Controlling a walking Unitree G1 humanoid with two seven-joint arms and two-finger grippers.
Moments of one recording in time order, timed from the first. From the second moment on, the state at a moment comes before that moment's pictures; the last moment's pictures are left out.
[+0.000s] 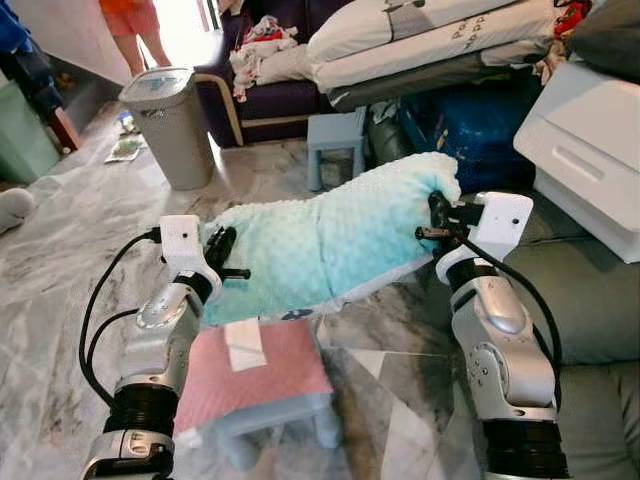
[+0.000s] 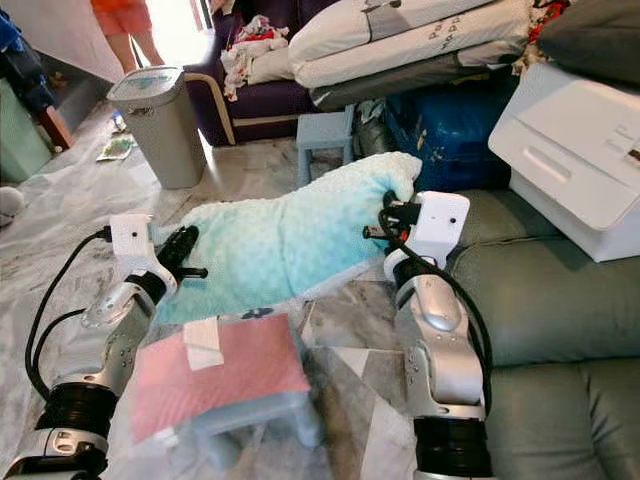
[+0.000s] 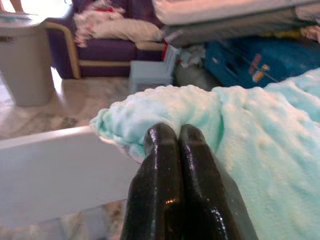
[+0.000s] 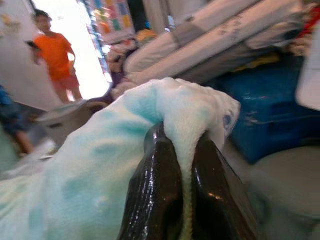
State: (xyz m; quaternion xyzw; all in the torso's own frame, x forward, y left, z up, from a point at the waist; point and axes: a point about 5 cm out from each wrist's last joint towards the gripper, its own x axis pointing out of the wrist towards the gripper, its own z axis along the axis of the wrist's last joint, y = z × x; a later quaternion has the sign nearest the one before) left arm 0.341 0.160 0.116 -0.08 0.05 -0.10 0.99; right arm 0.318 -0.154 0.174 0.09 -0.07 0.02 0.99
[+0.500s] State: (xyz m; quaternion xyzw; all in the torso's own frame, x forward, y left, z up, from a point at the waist) left arm 0.340 0.166 0.114 -0.08 0.05 -0.07 0.99; right arm 0.321 -0.145 0.176 0.10 -0.08 0.04 0.99
